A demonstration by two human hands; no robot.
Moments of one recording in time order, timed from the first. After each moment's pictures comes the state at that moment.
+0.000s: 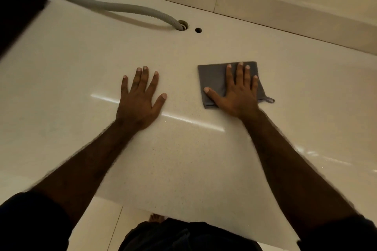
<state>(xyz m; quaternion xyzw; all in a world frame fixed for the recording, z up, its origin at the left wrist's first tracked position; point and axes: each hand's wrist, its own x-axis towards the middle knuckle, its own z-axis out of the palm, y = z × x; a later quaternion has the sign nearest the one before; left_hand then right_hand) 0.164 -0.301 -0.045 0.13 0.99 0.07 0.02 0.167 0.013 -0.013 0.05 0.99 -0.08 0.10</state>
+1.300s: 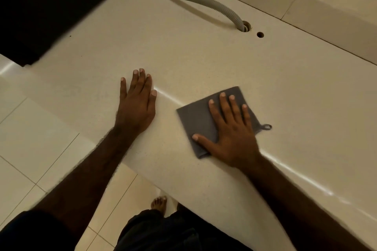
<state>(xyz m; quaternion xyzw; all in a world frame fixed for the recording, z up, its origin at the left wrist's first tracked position) 0.240 -0.401 -0.048 -0.05 0.99 0.13 -0.03 0.253 -0.088 -0.040 -0.23 0.97 -0.08 0.04</state>
